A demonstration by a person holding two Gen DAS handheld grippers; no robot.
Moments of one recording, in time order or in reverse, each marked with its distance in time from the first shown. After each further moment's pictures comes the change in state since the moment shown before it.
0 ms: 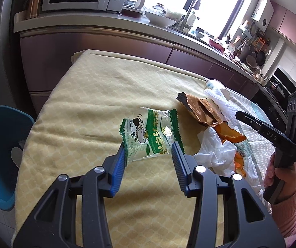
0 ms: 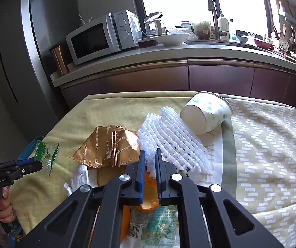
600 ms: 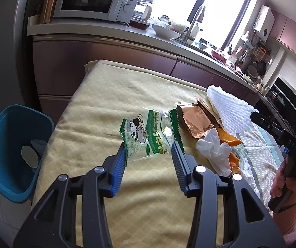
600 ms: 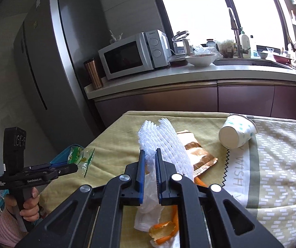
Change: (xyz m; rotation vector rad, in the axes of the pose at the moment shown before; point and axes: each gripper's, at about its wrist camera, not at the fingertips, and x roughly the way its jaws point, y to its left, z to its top) left arm -0.042 0.017 -0.007 -0.029 -0.071 0.011; right arm -0.051 0.055 0.002 -0.049 -0.103 0.185
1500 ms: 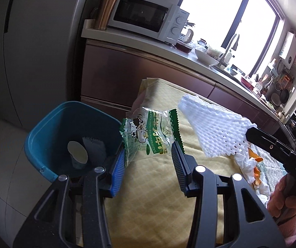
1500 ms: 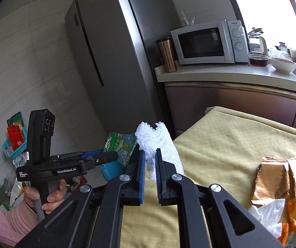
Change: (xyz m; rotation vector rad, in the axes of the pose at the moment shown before) left arm -0.079 0.096 -0.012 -0.155 -0.120 0.176; right arm 0.073 0.144 0.012 -0.182 0.103 0.372
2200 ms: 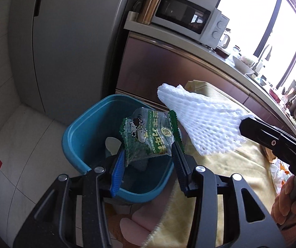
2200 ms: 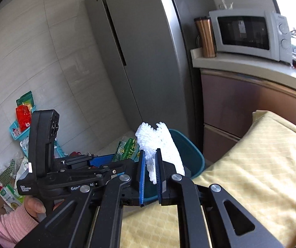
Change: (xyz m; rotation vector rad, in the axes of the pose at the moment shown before) left arm 0.008 0.083 0.002 -0.114 0.015 0.168; right arm 0.116 0.059 0.027 -0.099 0.132 0.117
